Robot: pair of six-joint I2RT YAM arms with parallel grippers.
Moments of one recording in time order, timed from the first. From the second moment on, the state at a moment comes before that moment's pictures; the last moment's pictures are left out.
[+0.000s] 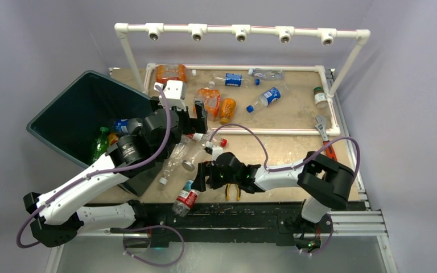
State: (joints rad) left arm -0.99 1.06 1.28 -0.48 -0.71 -0.35; right arm 1.11 1.64 0.69 0.35 -0.07 0.83
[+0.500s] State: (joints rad) left arm -0.99 1.07 1.26 -0.46 -0.75 -0.40; right arm 1.07 1.43 0.60 0.26 0.04 1.03
